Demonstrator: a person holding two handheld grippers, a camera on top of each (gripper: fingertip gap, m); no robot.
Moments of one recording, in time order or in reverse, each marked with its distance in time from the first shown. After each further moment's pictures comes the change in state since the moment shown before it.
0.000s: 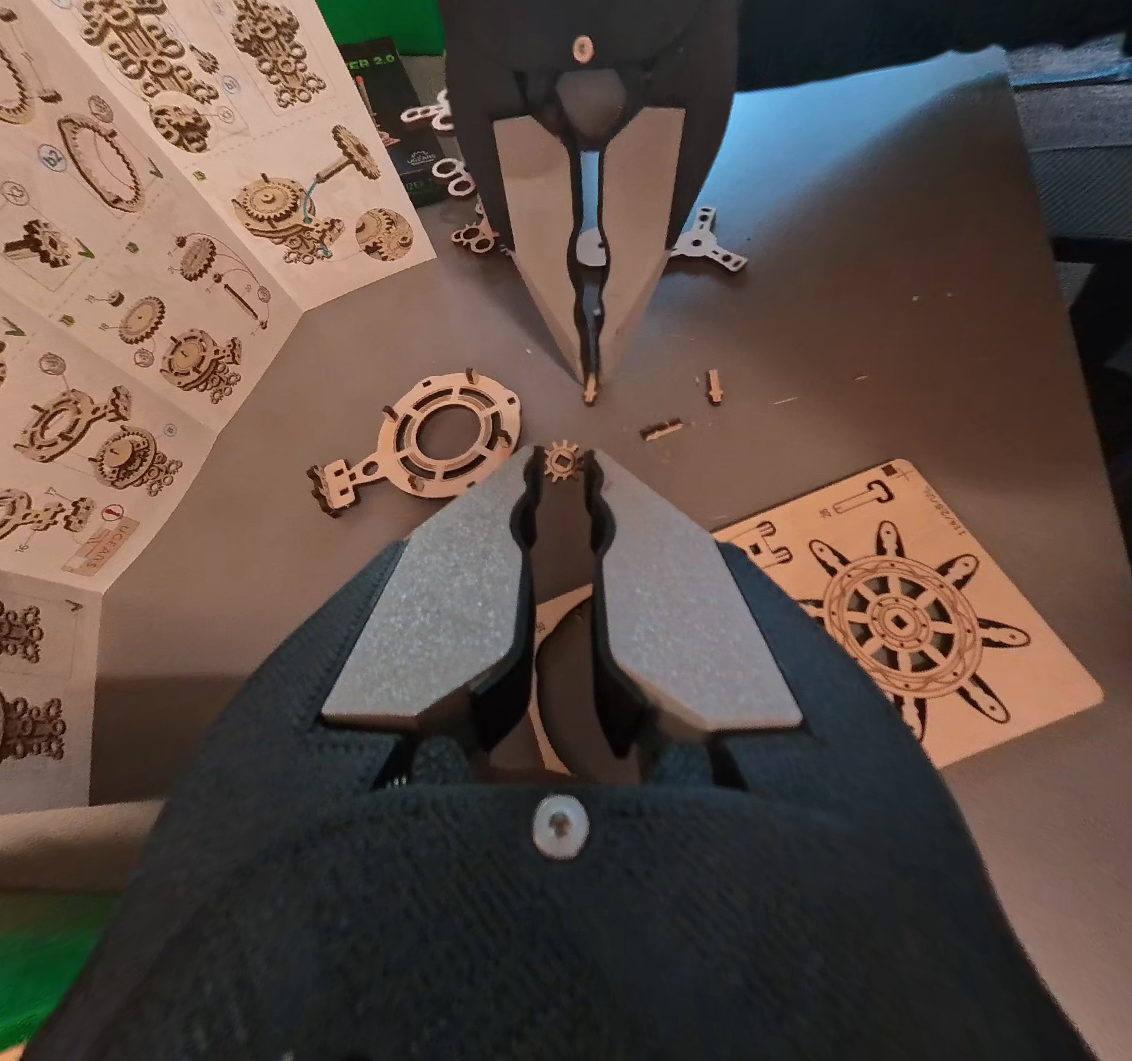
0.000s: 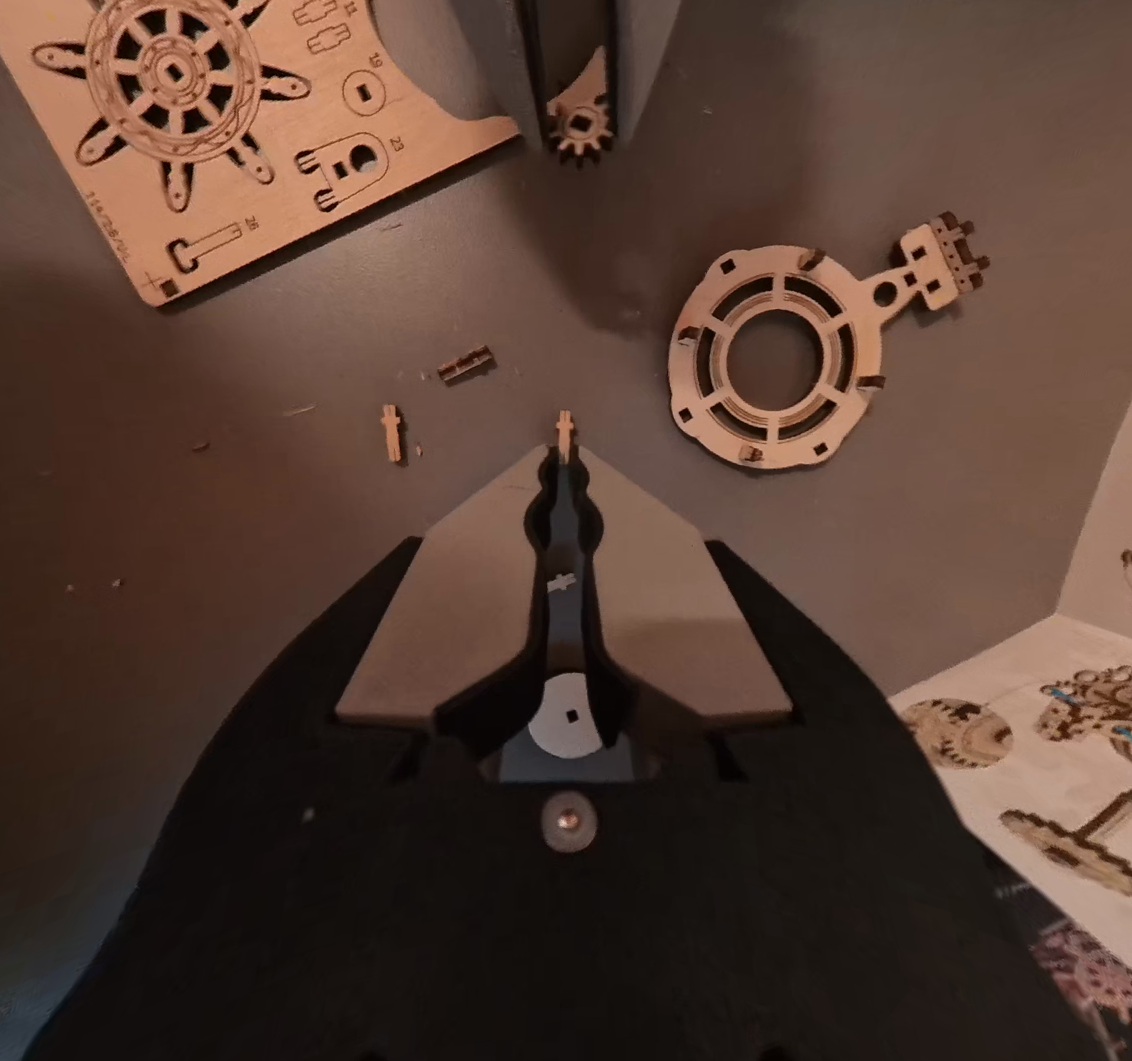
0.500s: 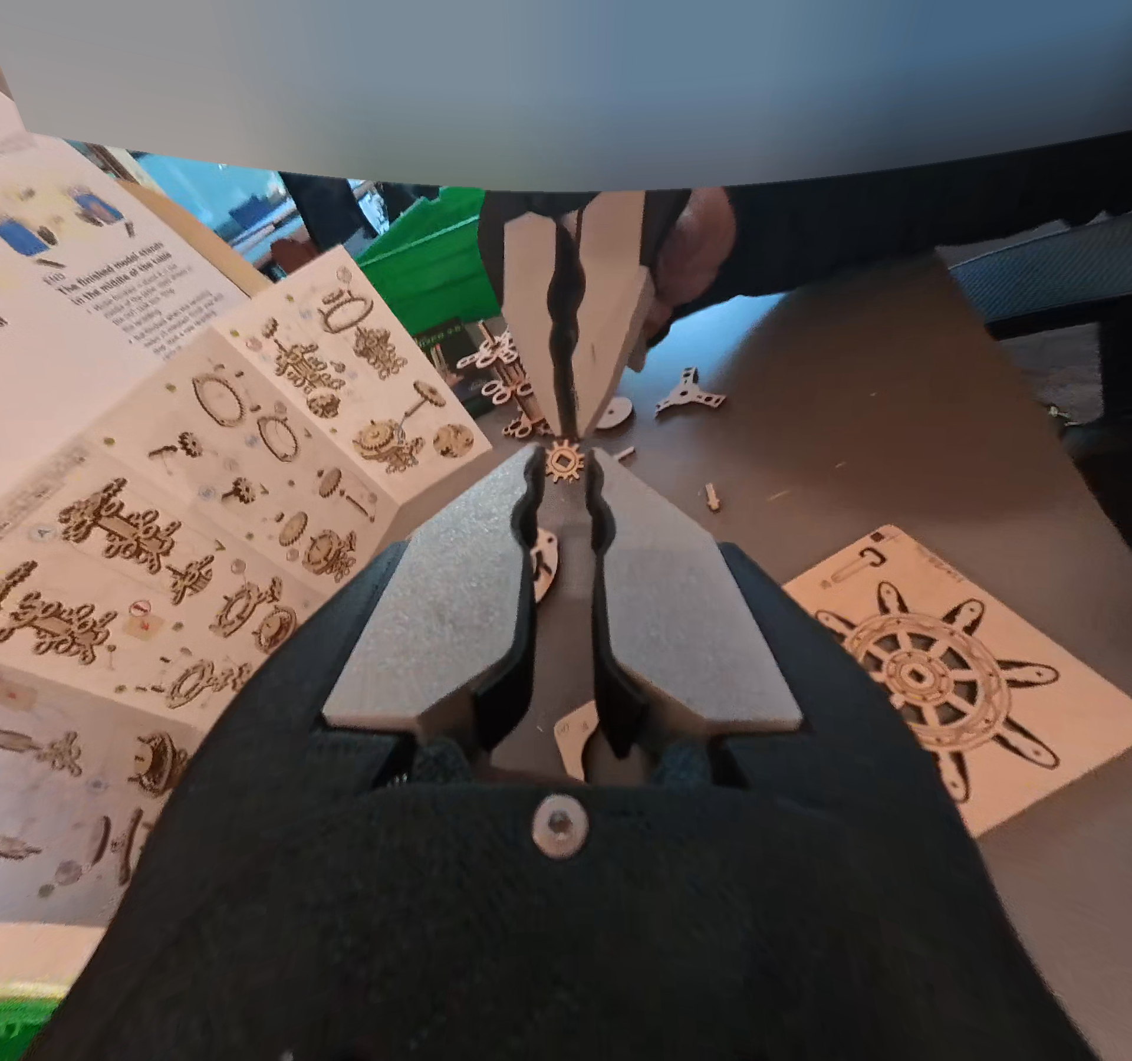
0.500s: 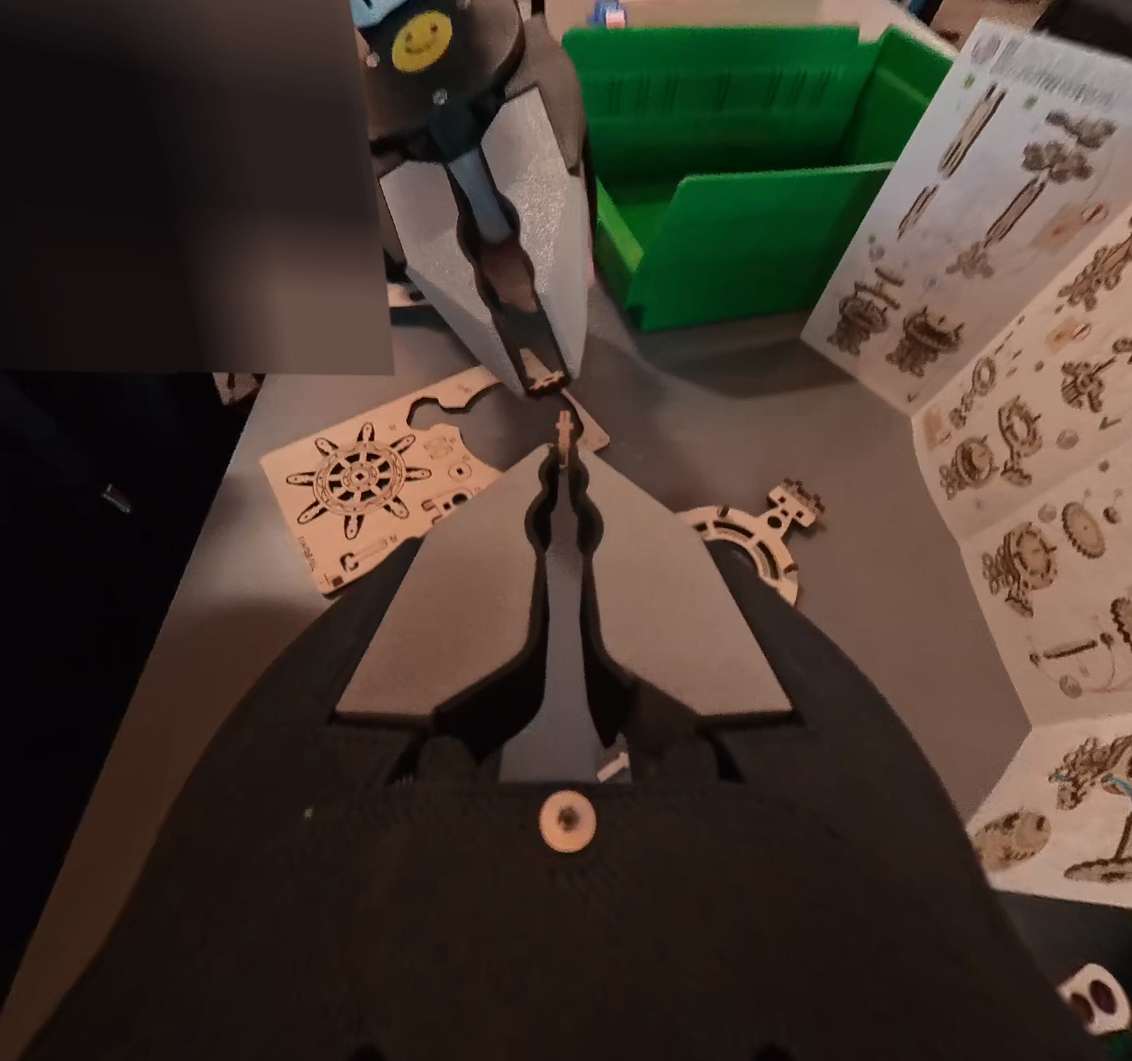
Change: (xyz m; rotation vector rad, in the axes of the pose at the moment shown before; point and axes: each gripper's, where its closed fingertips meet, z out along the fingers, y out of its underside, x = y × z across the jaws) left arm 0.012 -0.051 -0.030 0.329 -0.083 0.247; right arm -0.011 -0.084 -0.065 0.672 0.110 0.103
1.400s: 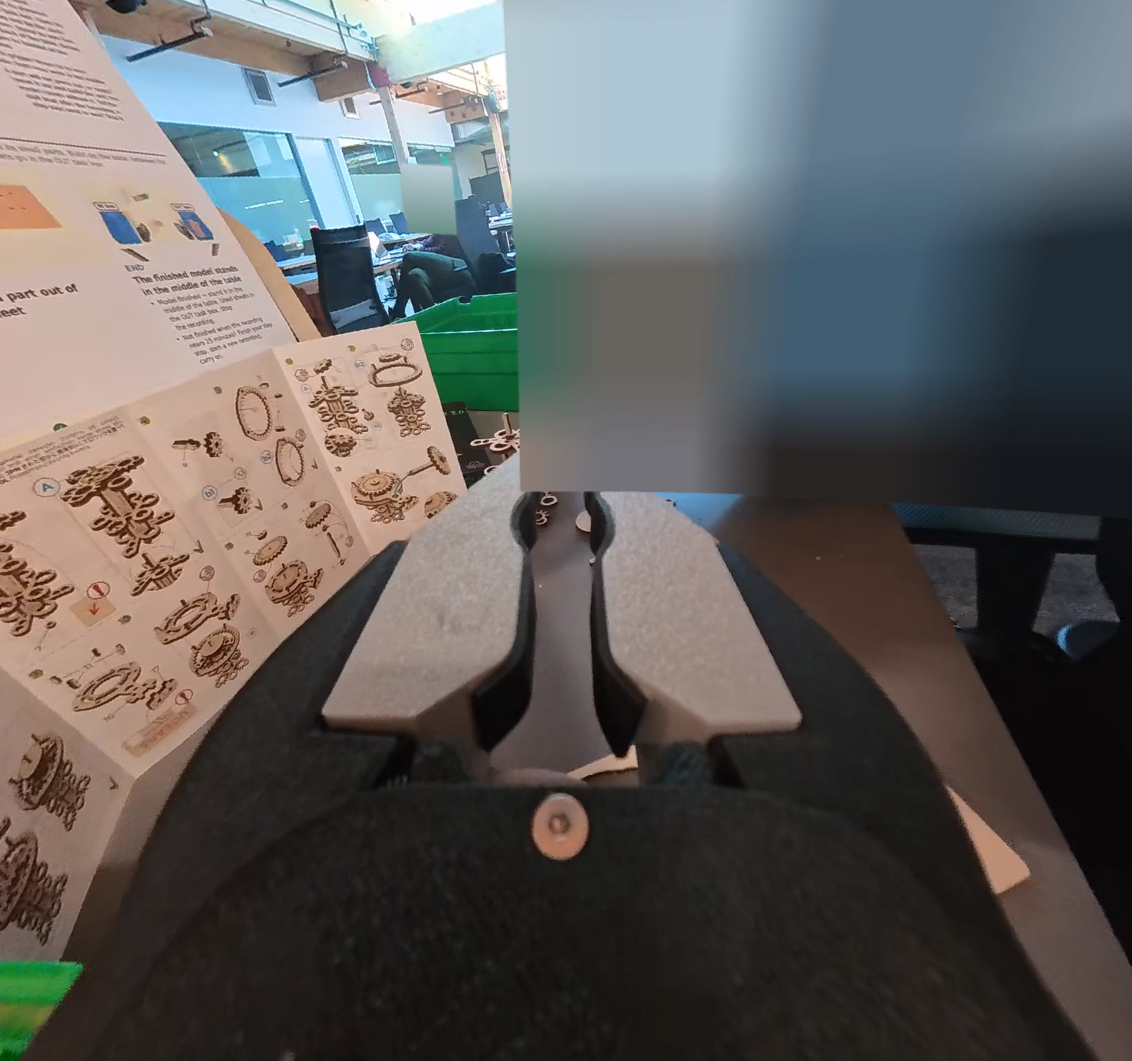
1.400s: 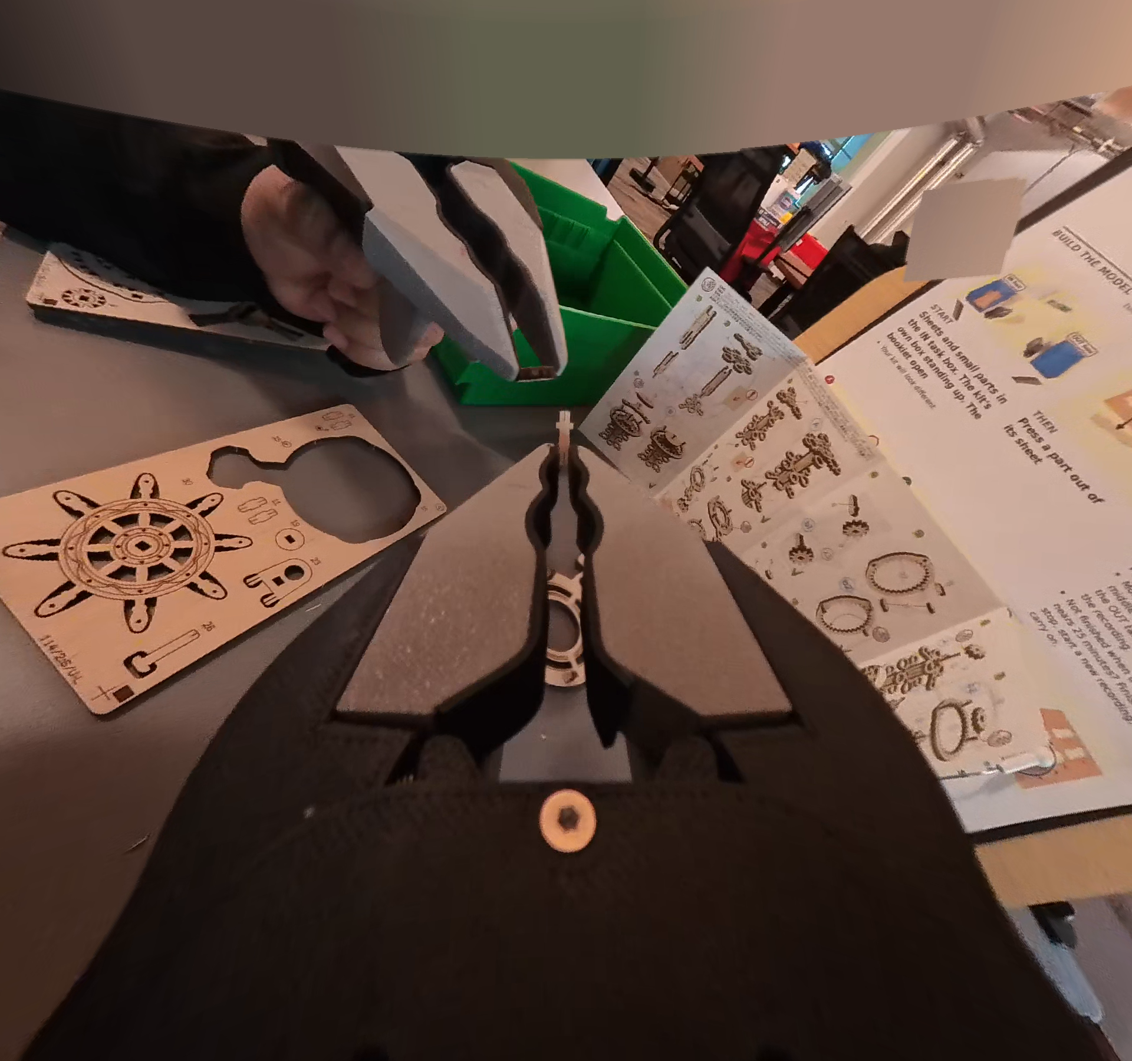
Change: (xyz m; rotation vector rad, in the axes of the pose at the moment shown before) left arm -0.023 -0.034 -0.016 0.225 -0.019 -0.283; right arm 0.014 -0.040 -0.010 0.075 0.466 -0.353
